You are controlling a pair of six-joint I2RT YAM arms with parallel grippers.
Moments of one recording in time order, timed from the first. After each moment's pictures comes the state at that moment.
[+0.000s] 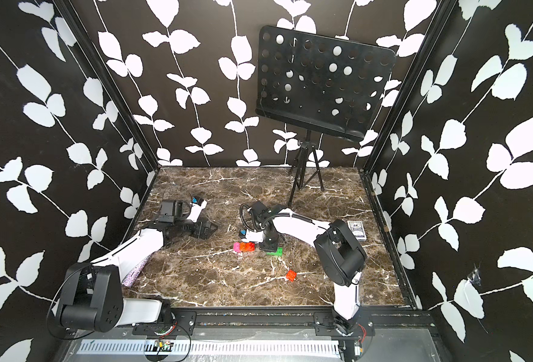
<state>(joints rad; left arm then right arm) -0.15 1.35 0.75 -0.29 0.41 0.14 0.79 1.88 1.36 -0.90 -0.08 -0.70</state>
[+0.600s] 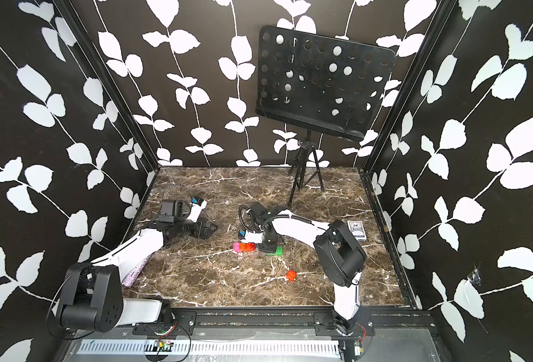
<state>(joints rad) -0.15 1.35 0.75 -0.29 0.41 0.14 0.79 1.88 1.35 -0.90 -0.05 -0.69</state>
